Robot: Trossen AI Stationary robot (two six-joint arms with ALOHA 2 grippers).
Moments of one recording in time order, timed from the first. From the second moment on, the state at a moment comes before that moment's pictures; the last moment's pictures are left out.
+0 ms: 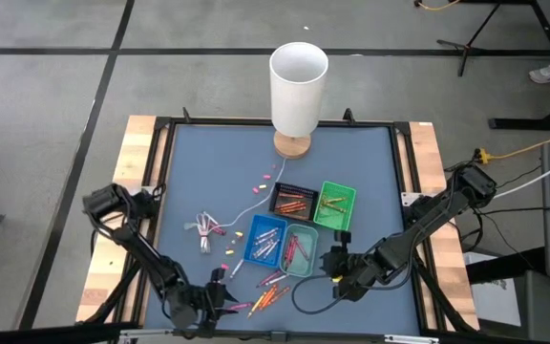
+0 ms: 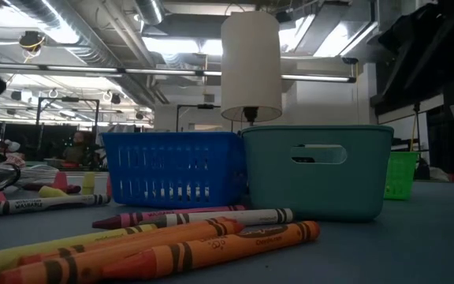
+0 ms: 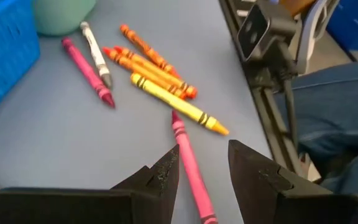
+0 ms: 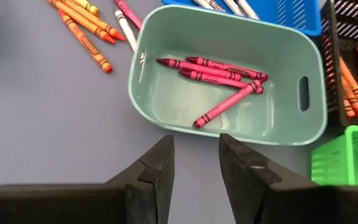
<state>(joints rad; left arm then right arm) -0.93 1.89 0.82 0.37 -0.62 -0.68 0.71 1.60 1.04 -0.51 0.47 0.60</state>
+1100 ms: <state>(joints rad) -0.94 1.97 0.82 0.35 -0.62 -0.73 0.71 1.60 1.04 -0.18 0.32 0.44</state>
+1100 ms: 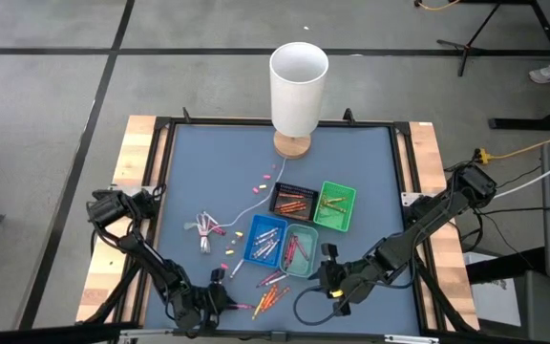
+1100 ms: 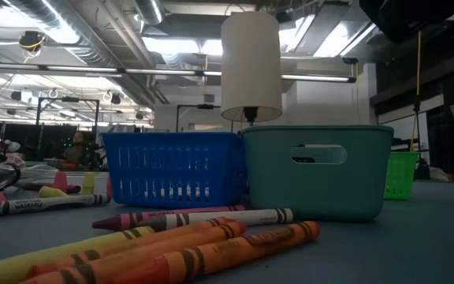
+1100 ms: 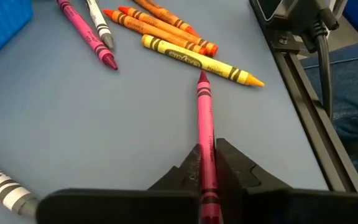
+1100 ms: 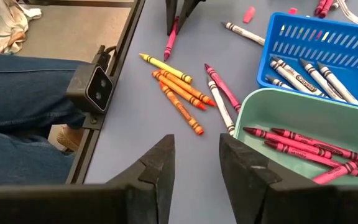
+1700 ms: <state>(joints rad) -0.92 1.84 0.82 0.32 -0.61 -0.73 0.71 1.60 1.04 -0.18 0.32 0.44</state>
